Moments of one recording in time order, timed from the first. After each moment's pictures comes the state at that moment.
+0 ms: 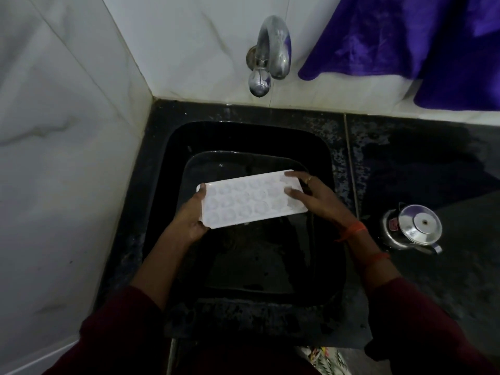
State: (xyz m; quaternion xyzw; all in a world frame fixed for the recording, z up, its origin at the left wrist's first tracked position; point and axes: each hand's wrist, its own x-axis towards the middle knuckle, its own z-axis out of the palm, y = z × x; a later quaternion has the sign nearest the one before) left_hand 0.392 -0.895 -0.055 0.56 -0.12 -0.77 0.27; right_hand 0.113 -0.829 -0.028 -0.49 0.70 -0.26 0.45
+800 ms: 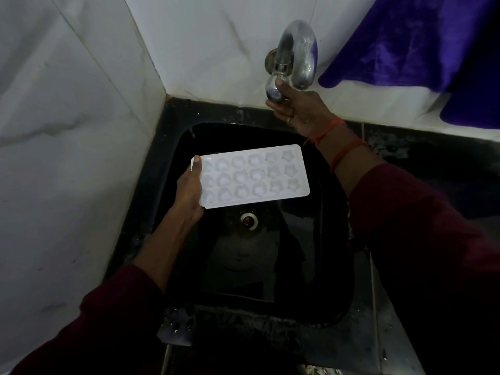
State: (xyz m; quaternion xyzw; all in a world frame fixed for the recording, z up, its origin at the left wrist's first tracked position) left_hand 0.394 -0.949 -0.053 0.62 -0.22 -0.66 0.37; right_hand 0.138 -1.034 0.030 -0.26 0.59 -0.49 0.59
